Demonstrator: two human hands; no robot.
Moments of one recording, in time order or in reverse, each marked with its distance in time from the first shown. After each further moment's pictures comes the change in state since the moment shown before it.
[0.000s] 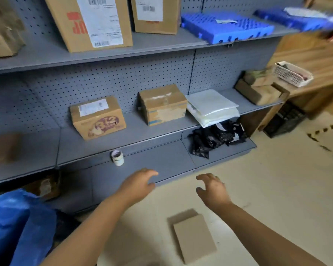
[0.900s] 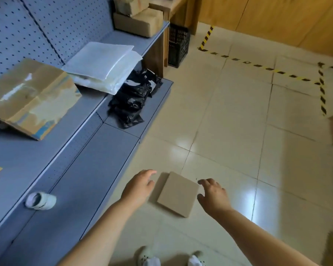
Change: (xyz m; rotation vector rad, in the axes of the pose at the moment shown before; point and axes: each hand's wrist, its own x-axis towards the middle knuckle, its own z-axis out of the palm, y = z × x) left_hand 0.151 0.001 0.171 0.079 -0.484 0.404; right_hand -0.043 0.101 0.158 0.191 0.063 0.792
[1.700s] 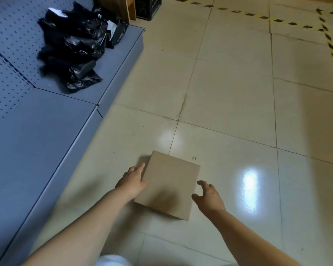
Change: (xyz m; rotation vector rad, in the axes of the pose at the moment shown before) left_hand 0.255 -0.247 0.345 0.276 -0.228 -0.091; right_hand 0.218 0.183 0.361 0.364 -0.049 0.360
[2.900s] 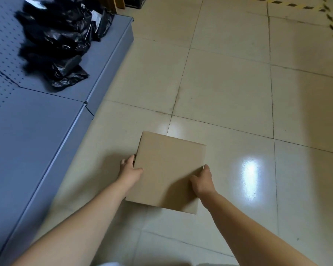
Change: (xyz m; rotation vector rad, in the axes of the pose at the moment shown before) left_hand 0.020 0.038 0.006 -0.541 0.135 -0.197; right_hand 0.039 -0.003 -0.015 0.556 0.068 0.138
